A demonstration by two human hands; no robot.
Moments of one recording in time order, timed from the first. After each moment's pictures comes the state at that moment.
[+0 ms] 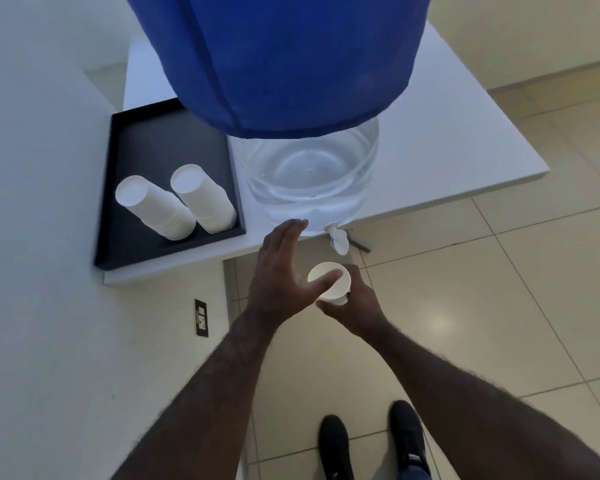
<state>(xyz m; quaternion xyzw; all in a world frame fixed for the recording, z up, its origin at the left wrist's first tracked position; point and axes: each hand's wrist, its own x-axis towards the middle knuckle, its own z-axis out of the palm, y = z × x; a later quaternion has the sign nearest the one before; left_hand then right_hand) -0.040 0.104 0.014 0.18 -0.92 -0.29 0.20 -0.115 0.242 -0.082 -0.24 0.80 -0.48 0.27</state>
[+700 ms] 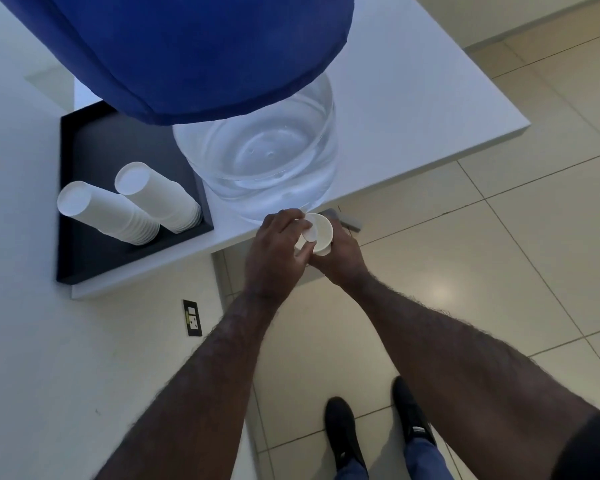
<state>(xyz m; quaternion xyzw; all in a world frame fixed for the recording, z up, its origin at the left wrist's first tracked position) -0.083 0.123 -0.002 0.13 -0.96 -0.18 0.17 -0.165 0.221 -0.084 -0.24 0.77 -0.56 0.19</state>
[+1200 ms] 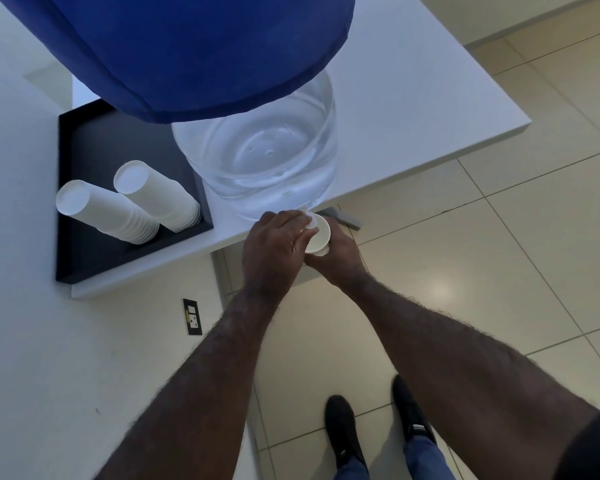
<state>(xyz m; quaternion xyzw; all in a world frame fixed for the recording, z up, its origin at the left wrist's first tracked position) -0.085 0.122 0.004 0.15 -0.95 -0.18 0.19 -0.159 0.220 -0.082 -0.23 0.77 -0.56 0.20</state>
